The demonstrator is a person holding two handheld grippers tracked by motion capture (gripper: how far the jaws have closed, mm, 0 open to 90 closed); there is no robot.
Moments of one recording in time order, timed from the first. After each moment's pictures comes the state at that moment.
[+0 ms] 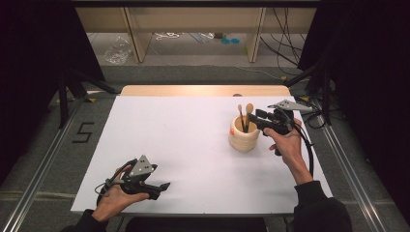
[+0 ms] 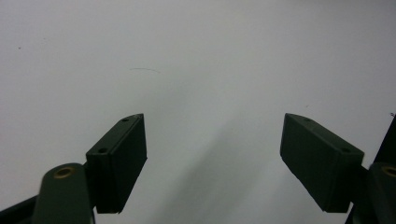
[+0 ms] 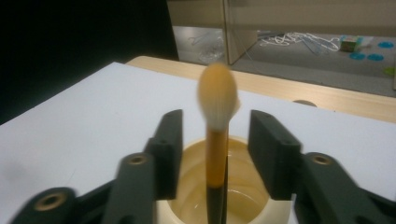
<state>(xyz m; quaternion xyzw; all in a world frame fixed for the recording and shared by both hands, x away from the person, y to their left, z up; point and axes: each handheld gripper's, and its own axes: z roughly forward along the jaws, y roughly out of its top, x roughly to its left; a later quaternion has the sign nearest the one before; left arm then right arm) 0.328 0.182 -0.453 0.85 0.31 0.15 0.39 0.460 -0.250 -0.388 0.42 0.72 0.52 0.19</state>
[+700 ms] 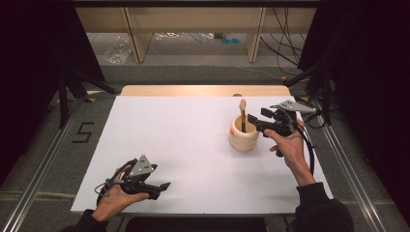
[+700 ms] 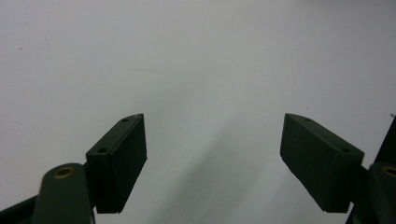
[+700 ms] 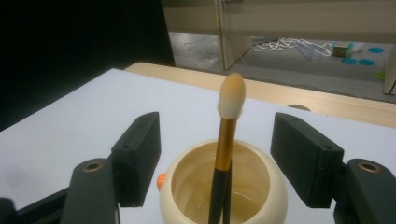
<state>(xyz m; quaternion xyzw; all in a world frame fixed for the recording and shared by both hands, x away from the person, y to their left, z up) 0.328 0.183 -0.453 0.86 0.31 0.15 0.39 0.450 -0.250 -0.380 0.42 0.71 0.53 0.20</state>
